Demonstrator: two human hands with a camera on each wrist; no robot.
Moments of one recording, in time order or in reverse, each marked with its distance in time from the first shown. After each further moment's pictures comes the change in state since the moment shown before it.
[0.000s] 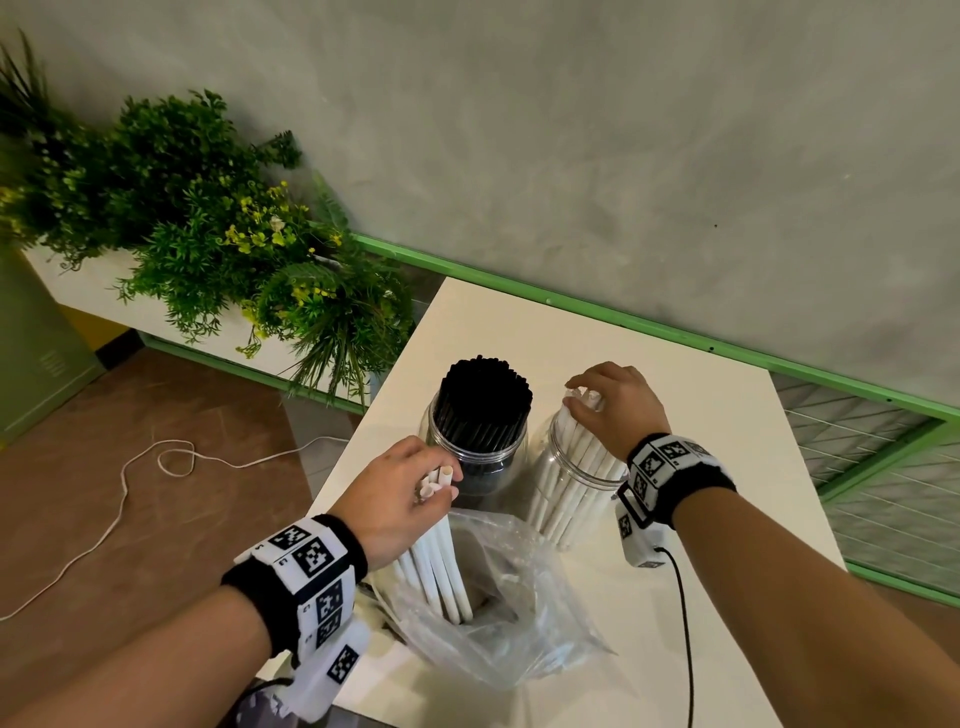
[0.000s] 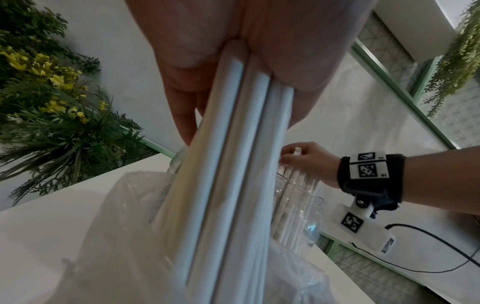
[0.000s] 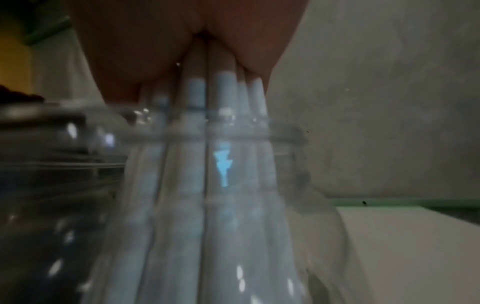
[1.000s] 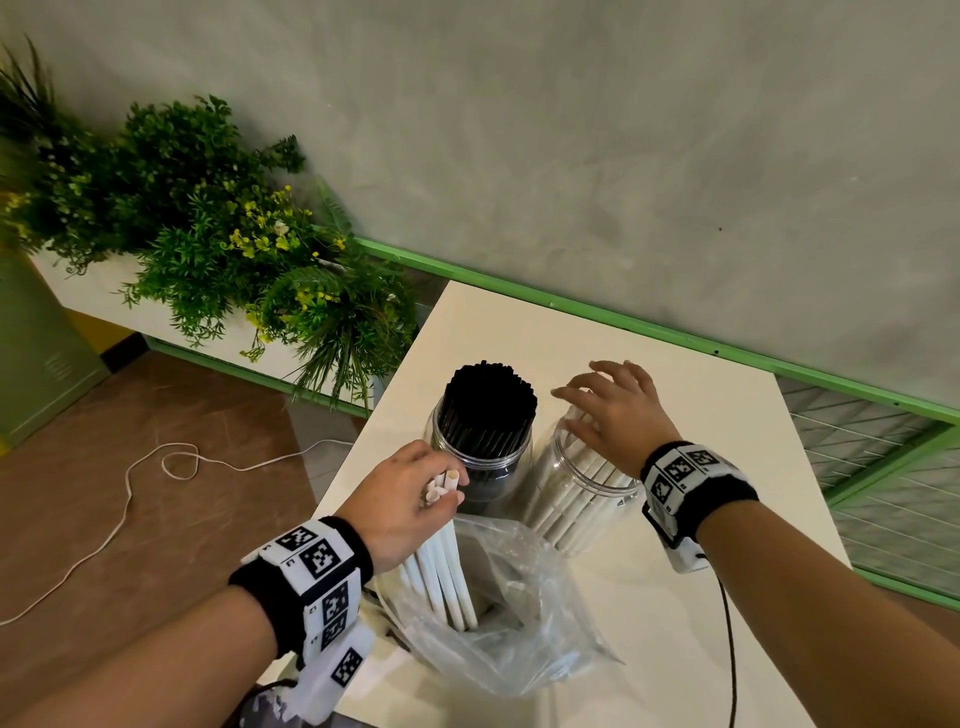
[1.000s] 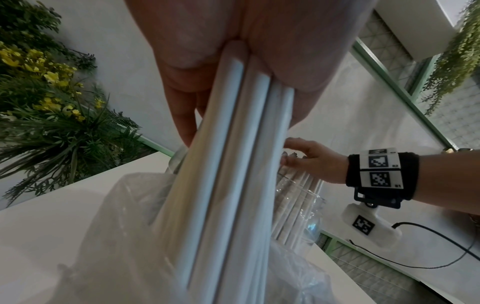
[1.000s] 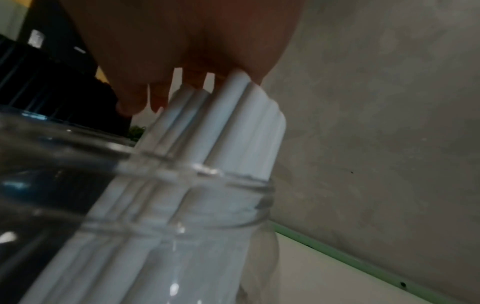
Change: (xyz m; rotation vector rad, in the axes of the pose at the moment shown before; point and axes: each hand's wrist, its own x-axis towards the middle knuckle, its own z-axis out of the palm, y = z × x) left_hand 0.004 0.001 -0.001 0.008 -0.029 -0.015; right_hand -0.002 0.003 -0.003 -0.324 -0.012 -0.362
